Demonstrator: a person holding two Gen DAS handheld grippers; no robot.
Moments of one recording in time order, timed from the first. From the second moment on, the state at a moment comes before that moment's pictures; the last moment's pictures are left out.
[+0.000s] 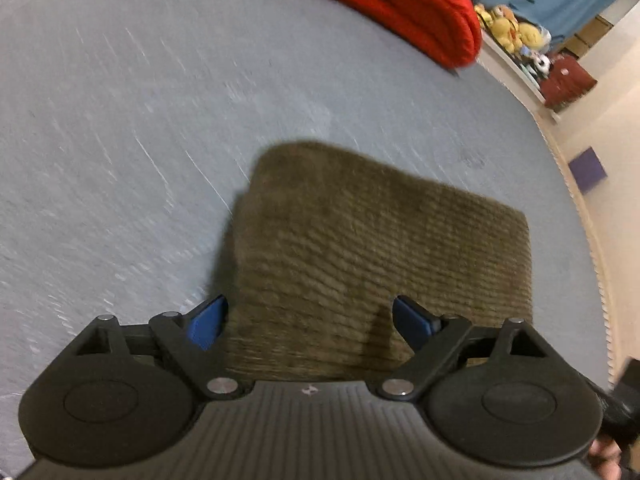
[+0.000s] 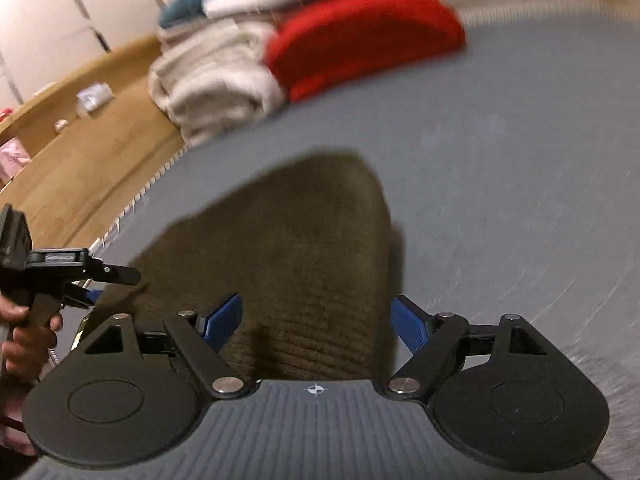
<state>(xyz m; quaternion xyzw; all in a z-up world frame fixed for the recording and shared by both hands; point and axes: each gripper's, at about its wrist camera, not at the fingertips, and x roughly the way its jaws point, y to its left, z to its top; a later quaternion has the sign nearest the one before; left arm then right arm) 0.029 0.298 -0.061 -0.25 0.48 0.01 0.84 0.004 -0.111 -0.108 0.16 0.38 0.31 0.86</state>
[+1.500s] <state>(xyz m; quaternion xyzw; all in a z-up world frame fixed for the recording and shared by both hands) 0.067 0.102 -0.048 -0.02 0.38 -0.07 0.92 0.107 -0.386 -0.063 0.08 0.30 0.11 0.94</state>
